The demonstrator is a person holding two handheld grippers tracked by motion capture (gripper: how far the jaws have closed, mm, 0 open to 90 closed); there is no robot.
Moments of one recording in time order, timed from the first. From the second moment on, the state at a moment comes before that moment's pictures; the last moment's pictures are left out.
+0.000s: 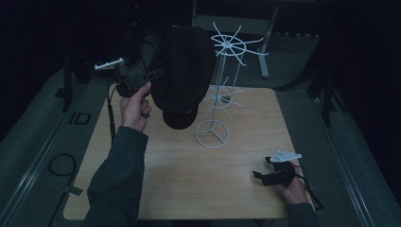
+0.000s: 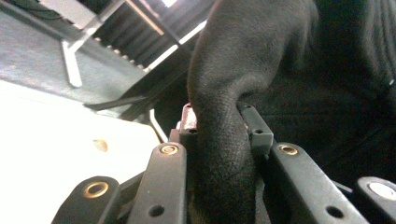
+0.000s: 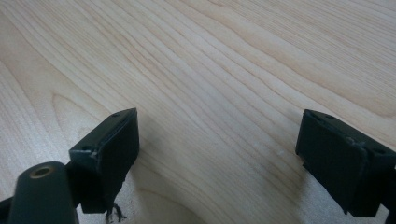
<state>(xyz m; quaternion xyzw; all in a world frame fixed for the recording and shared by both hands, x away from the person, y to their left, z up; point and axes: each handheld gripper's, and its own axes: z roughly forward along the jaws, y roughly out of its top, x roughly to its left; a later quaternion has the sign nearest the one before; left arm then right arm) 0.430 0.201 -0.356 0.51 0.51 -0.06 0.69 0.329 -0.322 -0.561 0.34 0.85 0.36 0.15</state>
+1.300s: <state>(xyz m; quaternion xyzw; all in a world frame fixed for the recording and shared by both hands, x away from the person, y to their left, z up) 0.423 0.199 -0.347 0.56 0.51 0.00 0.65 0.329 -0.322 -0.561 0.34 0.85 0.36 0.15</state>
